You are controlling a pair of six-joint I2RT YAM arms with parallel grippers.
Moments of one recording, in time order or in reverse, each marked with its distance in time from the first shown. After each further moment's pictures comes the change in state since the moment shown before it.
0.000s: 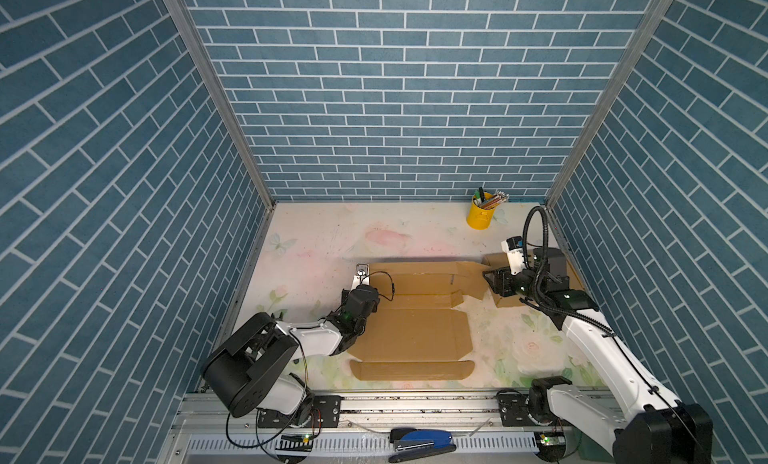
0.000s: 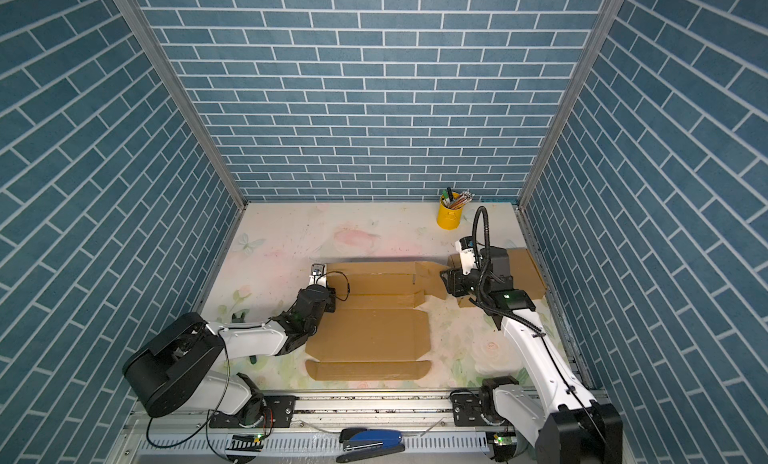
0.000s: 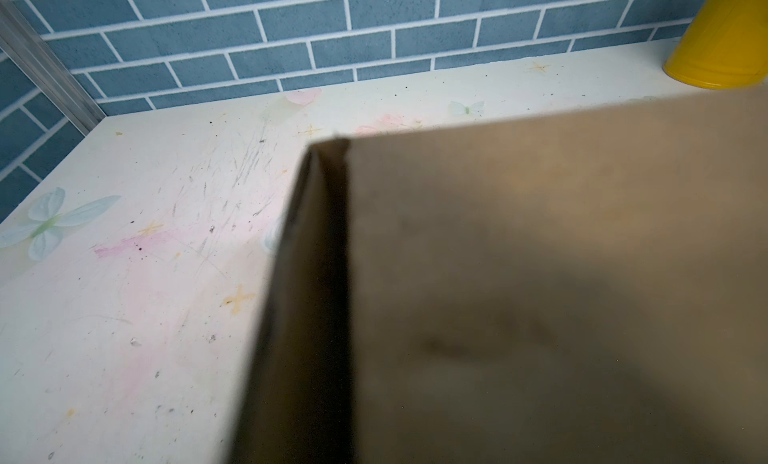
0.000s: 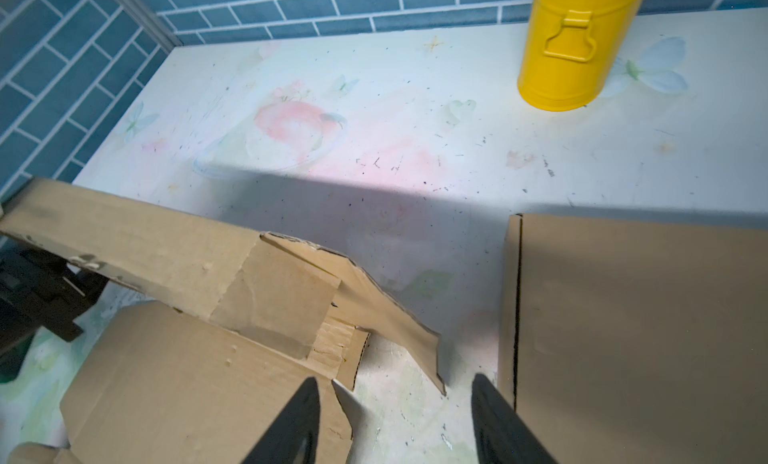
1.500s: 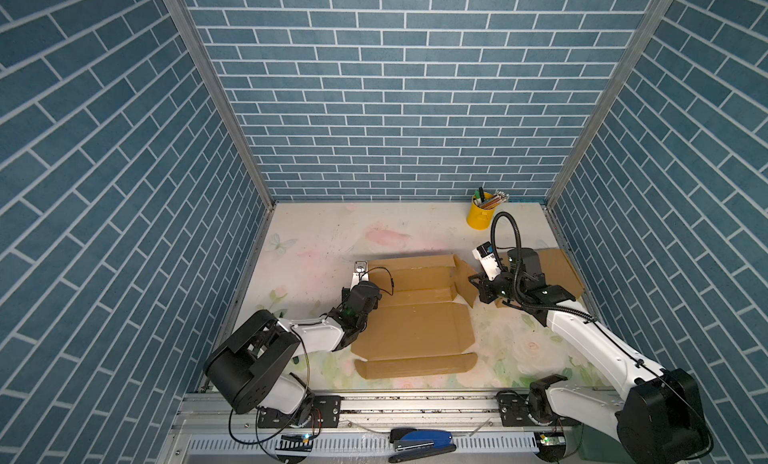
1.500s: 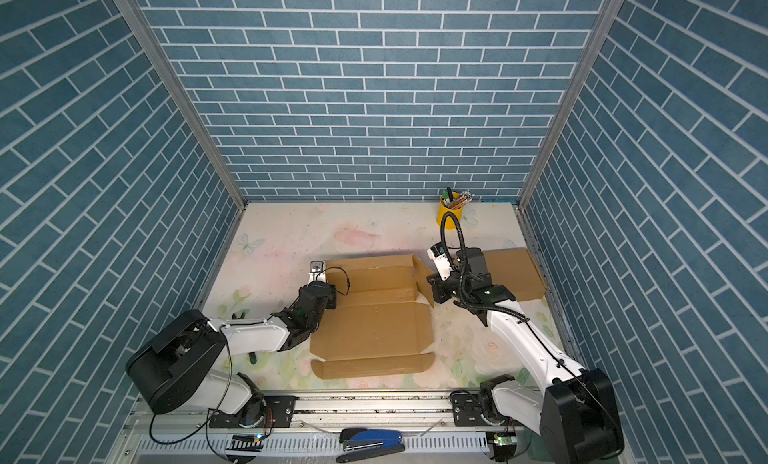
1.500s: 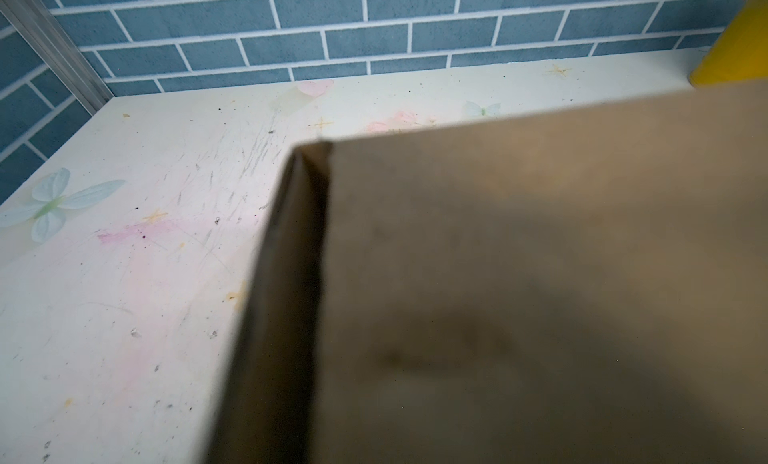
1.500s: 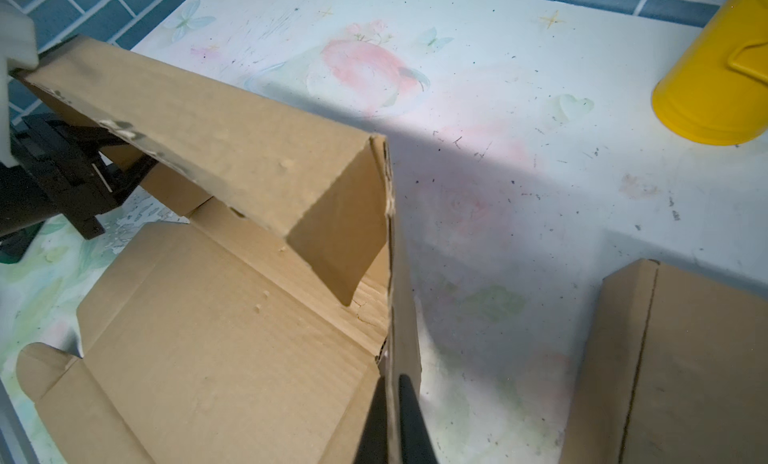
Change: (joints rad) left arm 0.010 0.020 0.040 -0.048 -0.026 -0.056; right arm 0.188 0.074 -0.011 0.058 0.015 -0.075
